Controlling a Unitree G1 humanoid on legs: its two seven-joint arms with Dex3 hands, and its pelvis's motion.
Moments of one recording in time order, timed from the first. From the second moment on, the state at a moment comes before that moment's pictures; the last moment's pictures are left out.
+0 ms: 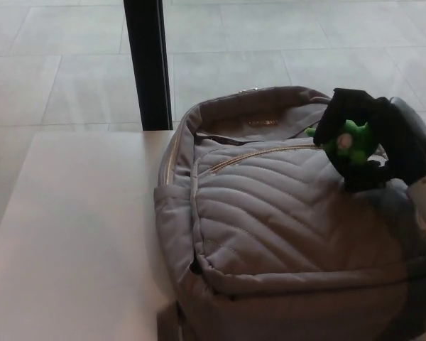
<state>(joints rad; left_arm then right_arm) 0.27 0.60 0.16 1.30 0.06 -0.30 -0.28 -0.62 -0.38 0.12 0.44 -0.33 -0.24 0.00</state>
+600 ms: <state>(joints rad) 0.26 0.60 0.17 1.30 0.05 -0.28 -0.29 -0.64 -0.29 0.12 0.43 -0.32 -0.11 -0.01</state>
